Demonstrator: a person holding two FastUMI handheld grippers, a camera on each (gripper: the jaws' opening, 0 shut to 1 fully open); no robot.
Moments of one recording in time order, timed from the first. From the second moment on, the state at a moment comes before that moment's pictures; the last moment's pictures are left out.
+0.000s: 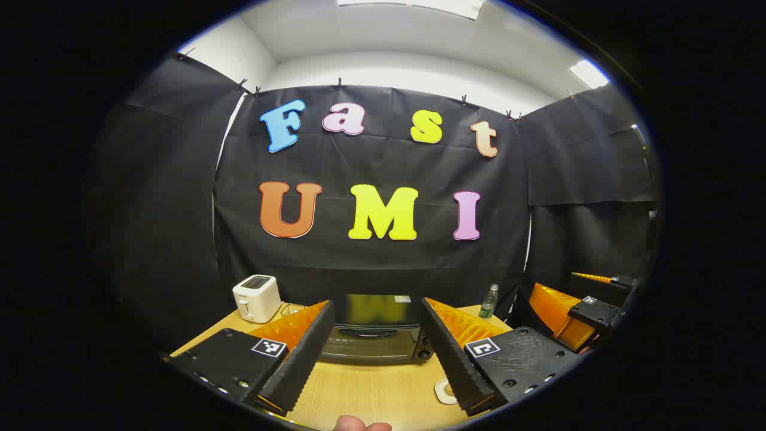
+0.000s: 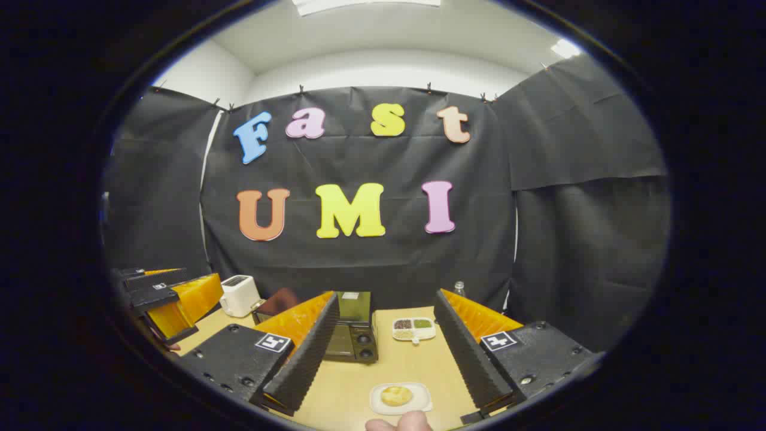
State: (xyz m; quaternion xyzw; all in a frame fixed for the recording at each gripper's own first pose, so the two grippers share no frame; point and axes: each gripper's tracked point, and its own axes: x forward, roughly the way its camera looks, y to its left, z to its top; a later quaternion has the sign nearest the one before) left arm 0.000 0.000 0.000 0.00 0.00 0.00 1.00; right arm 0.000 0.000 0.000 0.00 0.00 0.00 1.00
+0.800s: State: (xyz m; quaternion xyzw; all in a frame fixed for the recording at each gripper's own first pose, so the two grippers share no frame) left arm -0.004 -0.005 -0.002 0.00 0.00 -0.01 1.00; right arm -0.008 0.000 0.000 0.00 0.00 -0.01 1.00
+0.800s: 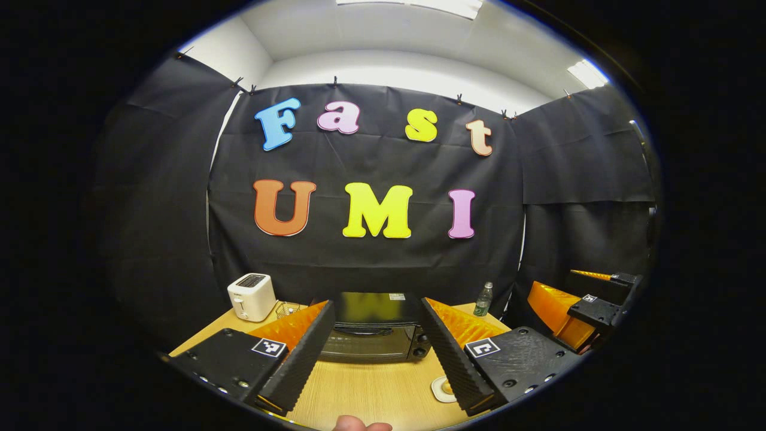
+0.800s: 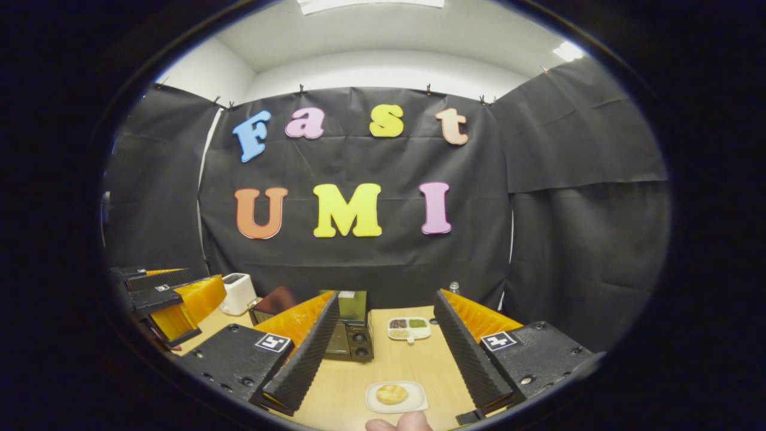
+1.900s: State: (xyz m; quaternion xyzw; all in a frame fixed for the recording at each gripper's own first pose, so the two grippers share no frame) left arm 0.010 -0.013 -0.035 0.00 0.04 -0.01 1.00; right arm -0.009 -0.035 -0.011 0.00 0.02 -0.03 1.00
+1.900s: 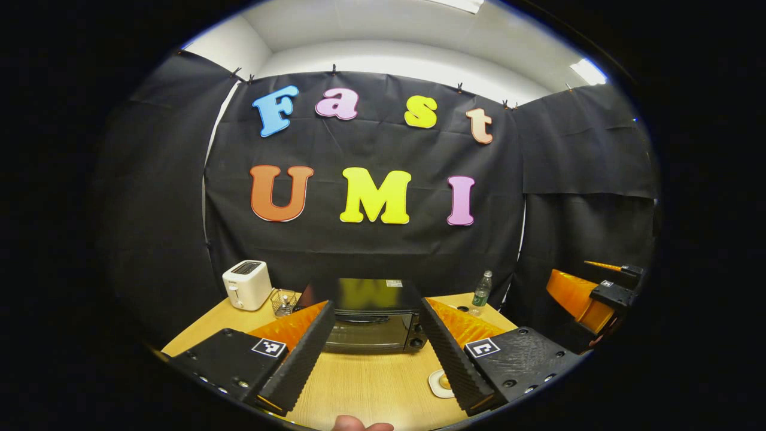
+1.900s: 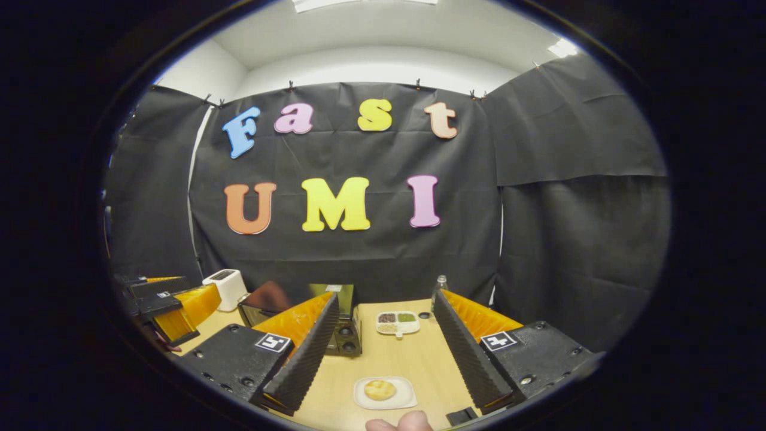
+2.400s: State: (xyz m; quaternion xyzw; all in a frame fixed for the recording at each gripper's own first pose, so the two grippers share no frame) left arm 0.102 0.003 -0.081 0.00 0.08 0.01 1.00; right arm -0.006 -0.106 -0.015 -0.02 0.03 -0.08 1.00
